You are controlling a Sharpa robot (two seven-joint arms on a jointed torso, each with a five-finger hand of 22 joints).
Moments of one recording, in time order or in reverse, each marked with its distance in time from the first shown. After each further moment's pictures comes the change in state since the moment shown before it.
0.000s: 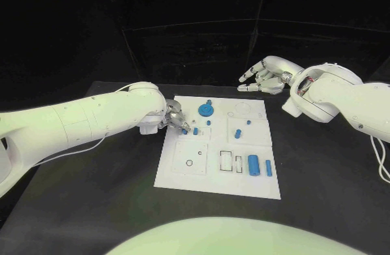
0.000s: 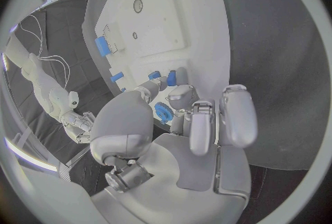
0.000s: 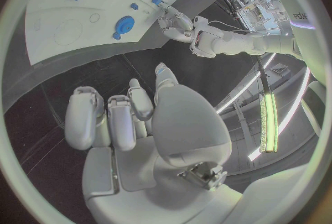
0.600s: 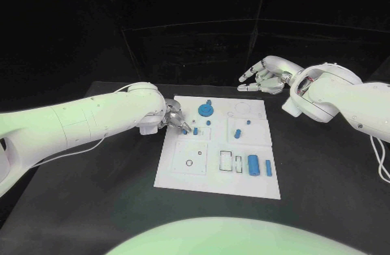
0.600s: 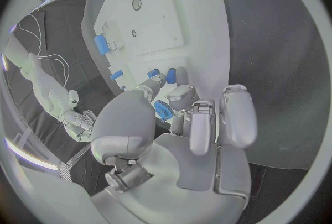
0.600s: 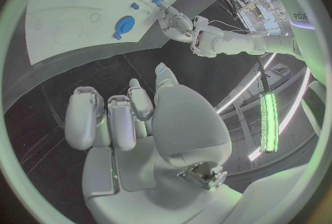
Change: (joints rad) left arm -0.001 -0.004 0.000 0.006 -0.001 -0.024 -0.001; left_hand 0.001 0.001 -0.117 0.047 -0.152 0.011 0.000 -0.011 -0.013 0.003 0.004 0.005 0.007 0.000 0.000 0.000 0.000 0.000 0.000 0.000 0.004 0.009; right arm 0.000 0.001 0.000 -0.003 0.000 0.000 0.000; right_hand 0.000 0.000 0.000 0.000 0.000 0.000 0.000 0.000 0.000 0.000 0.000 0.000 0.000 0.000 0.000 0.000 0.000 0.000 0.000 0.000 0.000 0.000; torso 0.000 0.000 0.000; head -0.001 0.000
